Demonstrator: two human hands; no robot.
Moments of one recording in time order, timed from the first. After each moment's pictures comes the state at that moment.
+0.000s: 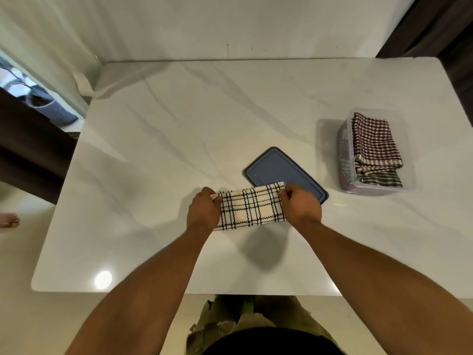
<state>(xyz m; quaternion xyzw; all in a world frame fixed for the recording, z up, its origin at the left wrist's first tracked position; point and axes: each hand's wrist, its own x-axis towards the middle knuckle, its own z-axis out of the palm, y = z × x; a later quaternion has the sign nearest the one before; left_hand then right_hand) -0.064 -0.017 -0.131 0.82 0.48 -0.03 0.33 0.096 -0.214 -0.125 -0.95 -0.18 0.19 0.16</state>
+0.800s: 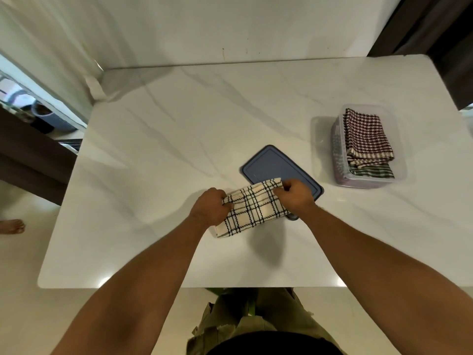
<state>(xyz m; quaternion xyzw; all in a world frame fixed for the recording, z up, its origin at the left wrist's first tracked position) -0.057 -0.024 -0.109 0.89 0.32 -0.14 0.30 0.102 -0.214 -0.111 -0.88 -0.10 0.32 0.32</state>
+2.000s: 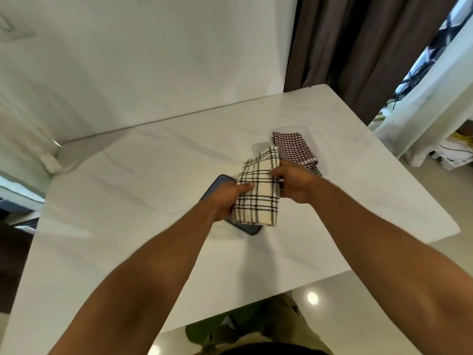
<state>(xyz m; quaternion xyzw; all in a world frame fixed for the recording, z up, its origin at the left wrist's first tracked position) 0.061 -0.133 -0.001 0.60 0.27 -0.19 0.73 0.161 -0.304 0.014 -0.64 0.05 0.40 0.65</state>
